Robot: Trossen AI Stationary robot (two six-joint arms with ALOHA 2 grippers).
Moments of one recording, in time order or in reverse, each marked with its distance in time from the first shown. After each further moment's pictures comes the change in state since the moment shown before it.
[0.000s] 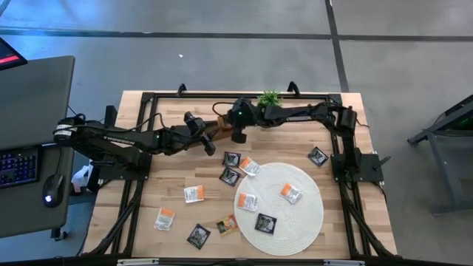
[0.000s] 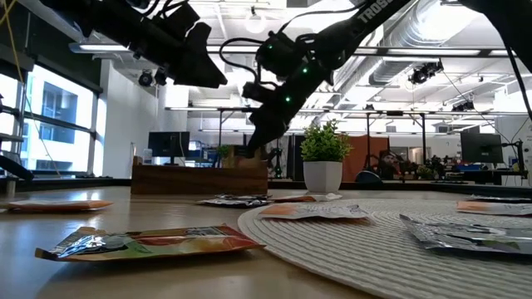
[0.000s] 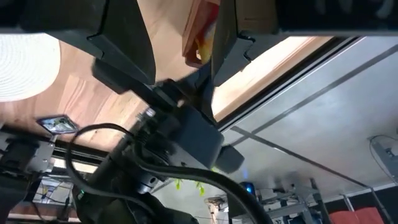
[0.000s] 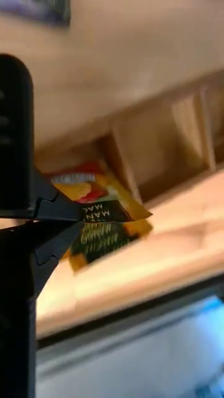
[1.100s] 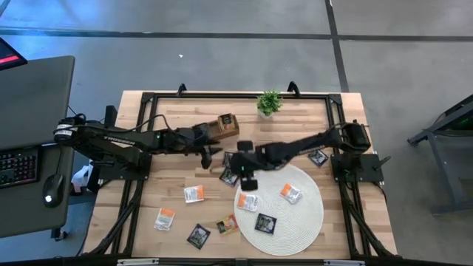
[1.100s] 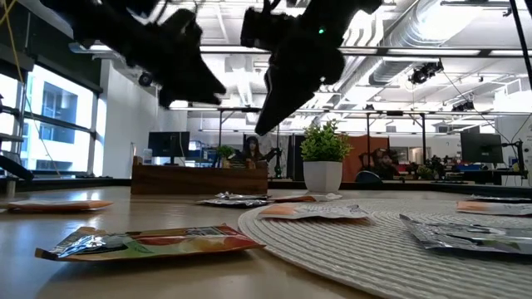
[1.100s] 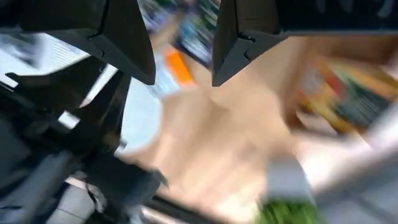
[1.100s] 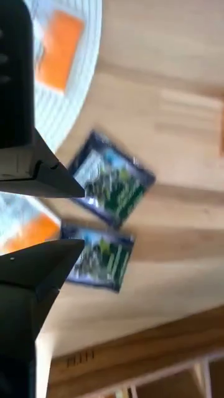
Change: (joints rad) left arm -0.001 0.025 0.000 -0.148 0.440 -0.280; right arm 0.455 -0.105 -0.005 -0.347 0.074 0.266
